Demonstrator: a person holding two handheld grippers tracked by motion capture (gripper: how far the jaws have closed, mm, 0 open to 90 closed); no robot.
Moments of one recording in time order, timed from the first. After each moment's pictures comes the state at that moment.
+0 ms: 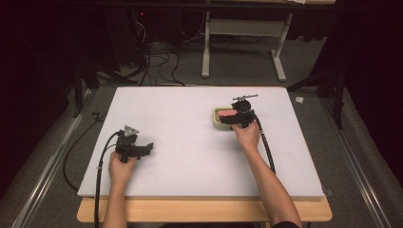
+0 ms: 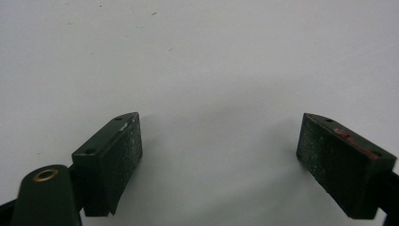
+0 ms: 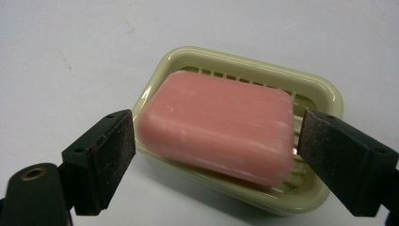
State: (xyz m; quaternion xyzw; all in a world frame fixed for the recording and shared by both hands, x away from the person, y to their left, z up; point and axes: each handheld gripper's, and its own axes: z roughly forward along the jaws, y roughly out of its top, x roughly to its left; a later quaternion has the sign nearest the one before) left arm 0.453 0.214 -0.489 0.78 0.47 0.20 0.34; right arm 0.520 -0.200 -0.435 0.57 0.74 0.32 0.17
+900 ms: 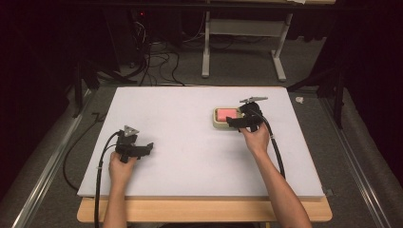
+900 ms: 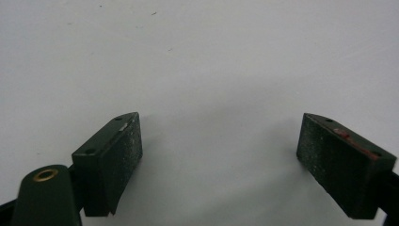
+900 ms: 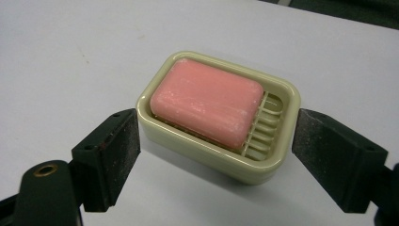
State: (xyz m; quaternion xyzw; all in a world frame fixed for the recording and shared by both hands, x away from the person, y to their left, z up) left arm 0.453 0.214 -0.489 0.78 0.47 0.20 0.34; right arm 0.489 -0.218 -0.415 0.53 0.75 0.34 0.21
